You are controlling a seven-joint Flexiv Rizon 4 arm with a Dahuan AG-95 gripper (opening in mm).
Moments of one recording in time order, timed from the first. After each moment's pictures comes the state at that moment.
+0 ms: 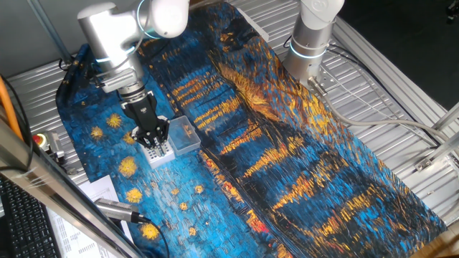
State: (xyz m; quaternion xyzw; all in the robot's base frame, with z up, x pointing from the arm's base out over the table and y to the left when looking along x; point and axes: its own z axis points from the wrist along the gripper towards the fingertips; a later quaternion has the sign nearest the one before) arm 0.603 0.104 0.091 -0.72 0.62 0.21 0.24
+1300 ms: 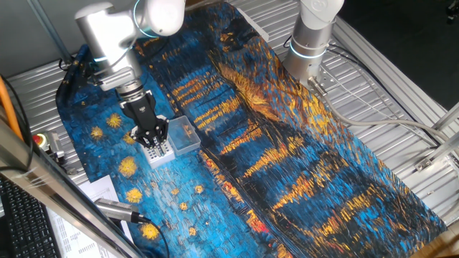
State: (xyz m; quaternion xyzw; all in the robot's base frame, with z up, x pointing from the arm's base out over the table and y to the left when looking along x) arm 0.604 0.104 0.091 -0.71 0.62 0.22 0.25
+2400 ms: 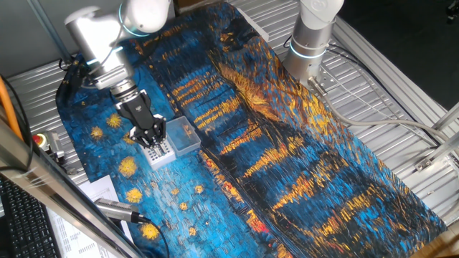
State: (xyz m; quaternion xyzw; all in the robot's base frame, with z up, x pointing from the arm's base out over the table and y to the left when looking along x) arm 0.604 0.105 0.092 -0.75 0.55 0.26 0.26
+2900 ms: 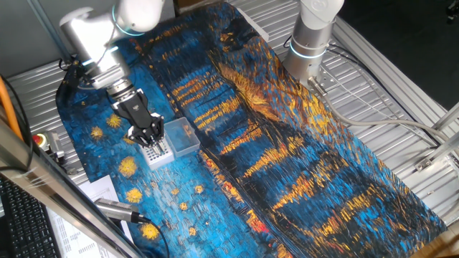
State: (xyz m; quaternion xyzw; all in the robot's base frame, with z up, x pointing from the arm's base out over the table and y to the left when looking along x) arm 0.608 0.095 0.096 -0.76 0.53 0.27 0.26
